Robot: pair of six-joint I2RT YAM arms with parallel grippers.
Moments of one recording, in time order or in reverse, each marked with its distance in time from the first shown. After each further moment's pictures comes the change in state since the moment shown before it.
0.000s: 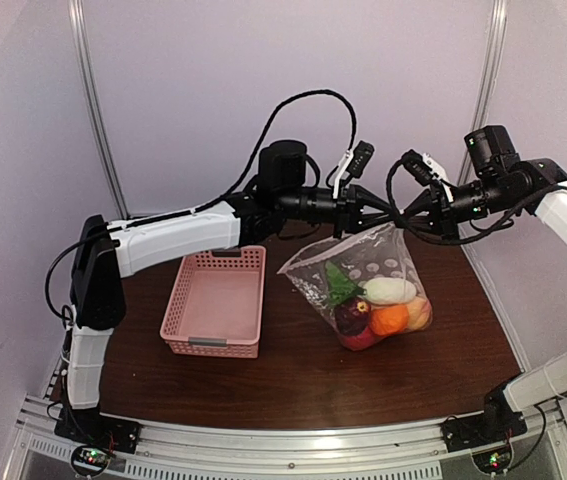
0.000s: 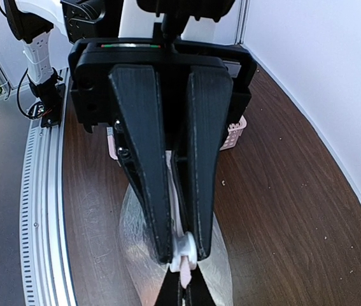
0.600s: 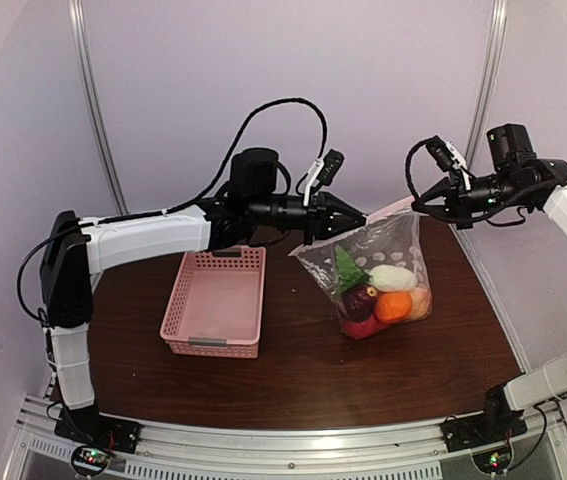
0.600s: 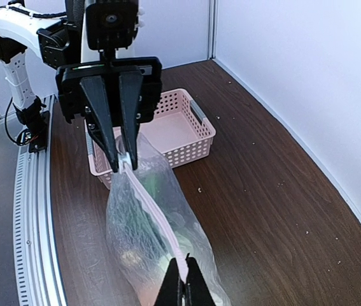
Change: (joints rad) left arm 0.060 -0.160 -0.262 0.011 -0.042 0.046; right arm -0.161 -0.003 0.000 0.038 -0.096 0.018
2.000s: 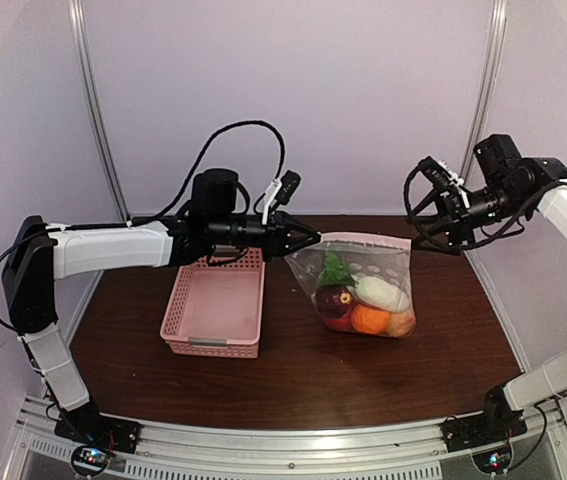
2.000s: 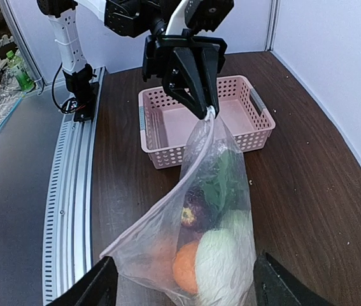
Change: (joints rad) left arm 0.097 -0.222 -0.383 0.035 -0.067 0.009; right arm 0.043 0.033 0.009 -0.226 -0.104 -0.224
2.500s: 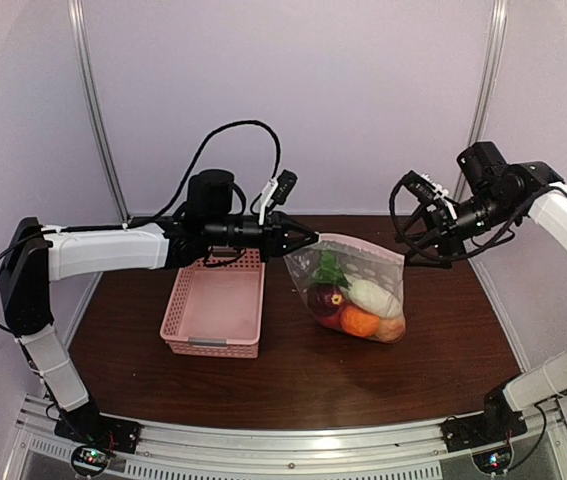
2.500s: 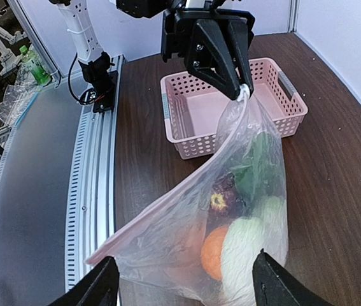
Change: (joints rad) left arm 0.000 -0.026 -0.033 0.031 -0.001 -0.026; right arm 0.100 -0.001 -0.030 -0.015 0.037 0.074
